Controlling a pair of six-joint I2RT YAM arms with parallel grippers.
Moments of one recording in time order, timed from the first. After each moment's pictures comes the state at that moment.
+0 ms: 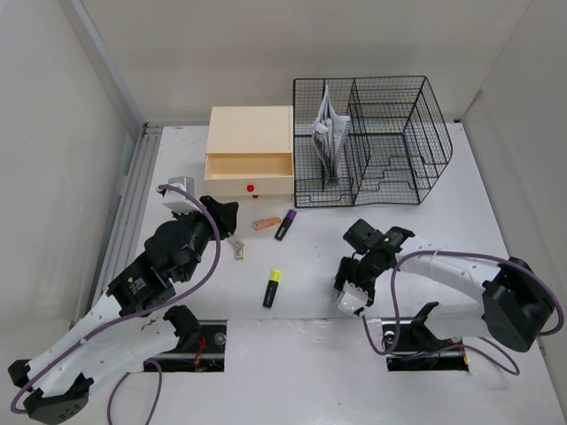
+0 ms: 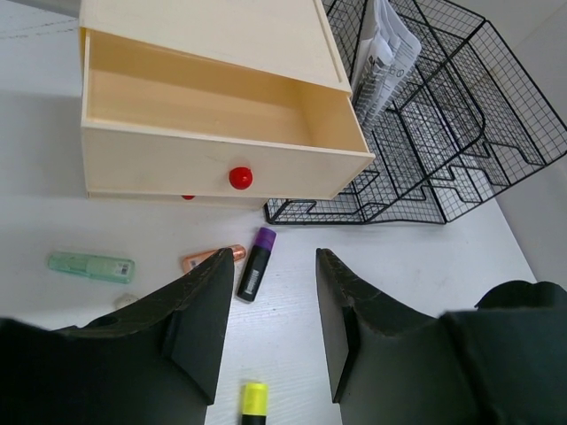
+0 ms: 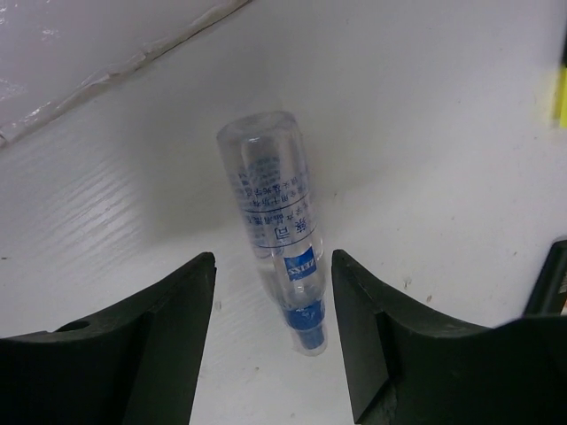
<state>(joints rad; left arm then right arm) -0.85 0.58 0.82 -0.40 -0.56 -0.53 0.75 1.27 0.72 -0.86 -0.47 -1.96</state>
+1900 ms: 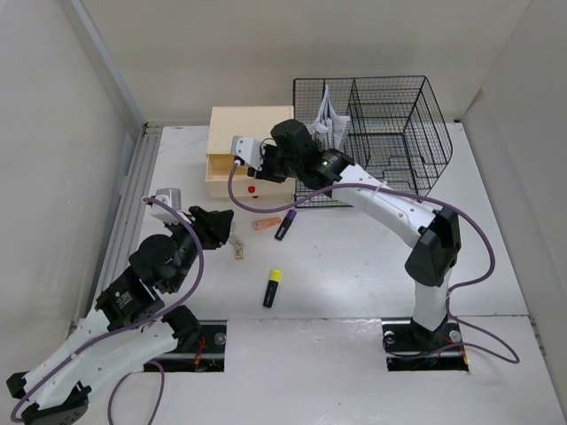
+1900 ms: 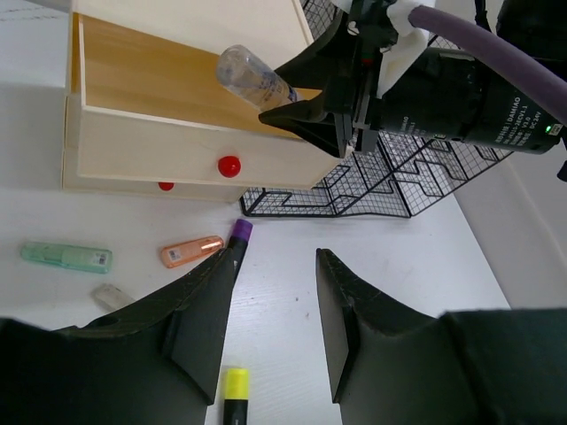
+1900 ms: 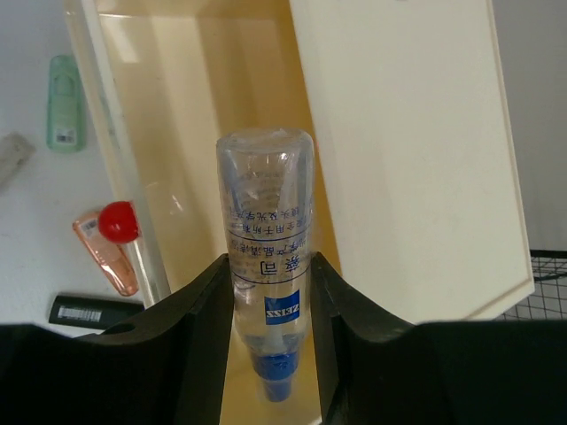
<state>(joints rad) -0.85 0.46 0.78 -0.43 -0.51 -0.58 0.84 1.90 1.87 -0.49 -0.10 -0.73</state>
